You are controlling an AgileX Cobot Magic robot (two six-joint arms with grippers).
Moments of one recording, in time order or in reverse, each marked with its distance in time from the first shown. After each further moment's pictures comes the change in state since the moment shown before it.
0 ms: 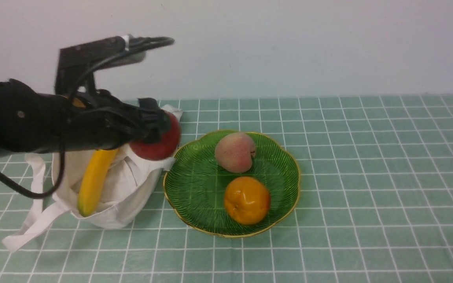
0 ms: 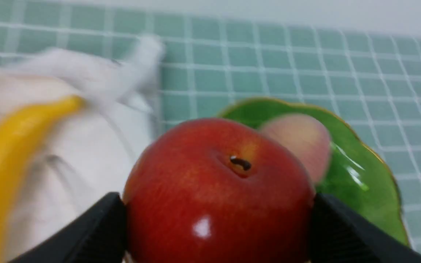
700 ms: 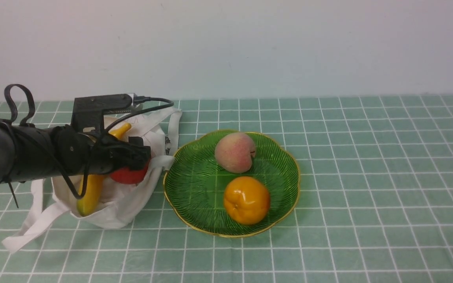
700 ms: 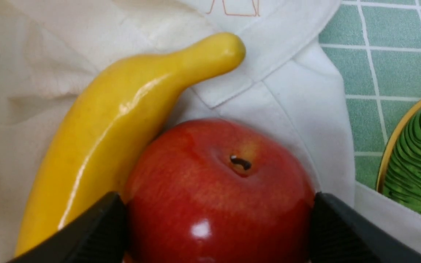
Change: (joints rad) right arm 0.000 0.000 0.000 0.000 0.000 0.000; left arm 0.169 0.361 0.000 0.141 -0.254 -0.022
